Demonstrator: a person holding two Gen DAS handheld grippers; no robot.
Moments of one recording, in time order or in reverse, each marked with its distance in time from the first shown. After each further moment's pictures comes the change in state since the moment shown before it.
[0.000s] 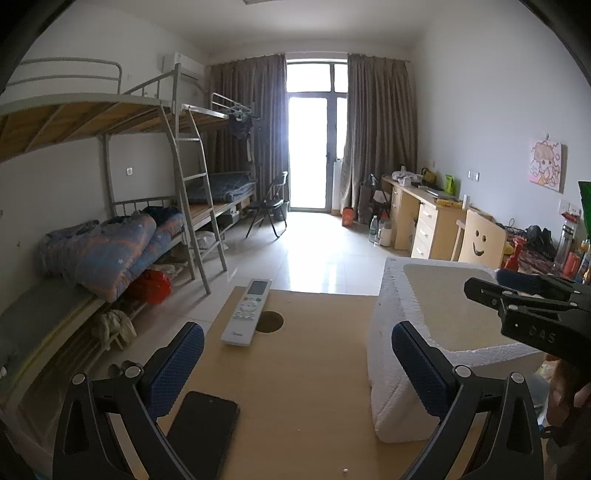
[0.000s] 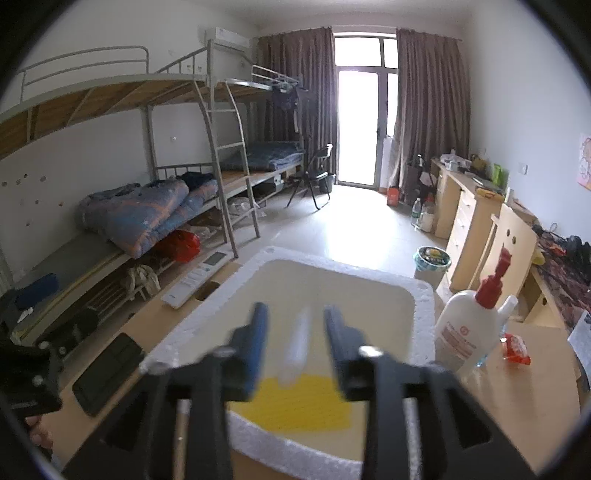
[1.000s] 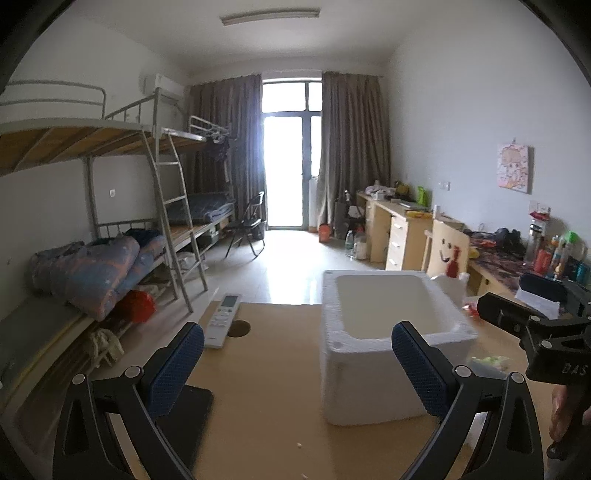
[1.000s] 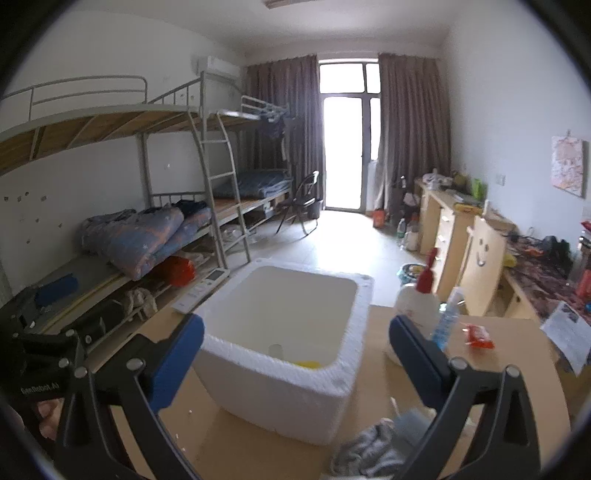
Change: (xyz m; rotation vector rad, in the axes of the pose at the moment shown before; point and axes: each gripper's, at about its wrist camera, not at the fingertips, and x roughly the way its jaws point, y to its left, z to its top) left arm -0.080 -0.054 -0.012 0.053 -0.084 -0.086; right arm -0.105 -0.008 -0.023 0.030 -0.121 -0.043
